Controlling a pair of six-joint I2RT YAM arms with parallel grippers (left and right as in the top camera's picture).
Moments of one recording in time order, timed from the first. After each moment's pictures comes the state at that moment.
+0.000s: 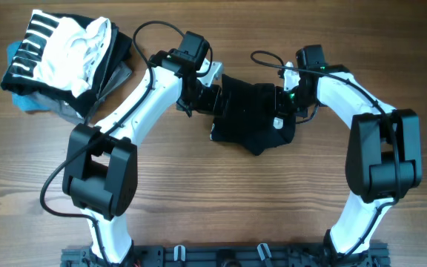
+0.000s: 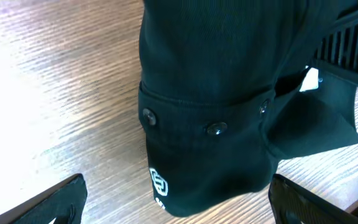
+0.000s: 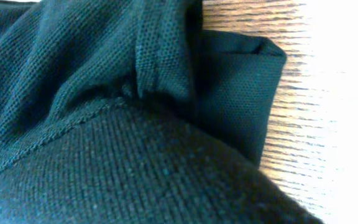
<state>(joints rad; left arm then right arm) -0.43 1.99 1.56 -0.91 0.36 -0.15 0.12 2.02 1.31 -0.70 -0.42 0.21</state>
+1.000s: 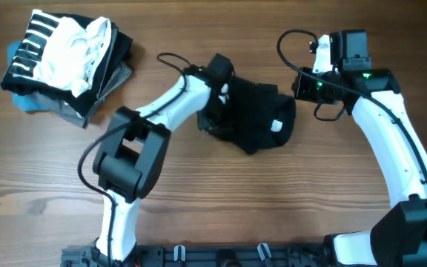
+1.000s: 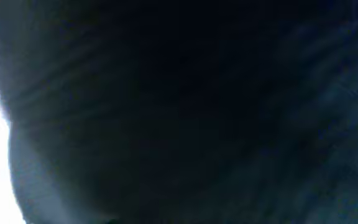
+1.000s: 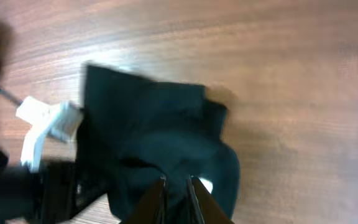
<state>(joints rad) -0.52 2.17 1.57 -0.87 0.38 -0.57 0.09 1.58 1.30 -0.77 -0.26 0.22</state>
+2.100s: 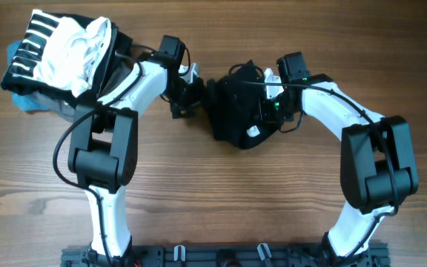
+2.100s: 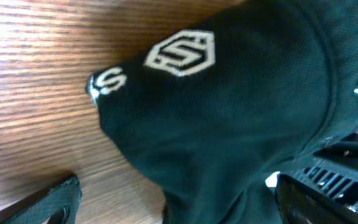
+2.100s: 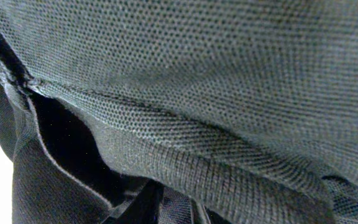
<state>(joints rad) -0.29 2.17 1.55 -0.80 0.59 -0.42 0.23 1.96 1.22 -0.61 -0.42 0.13</state>
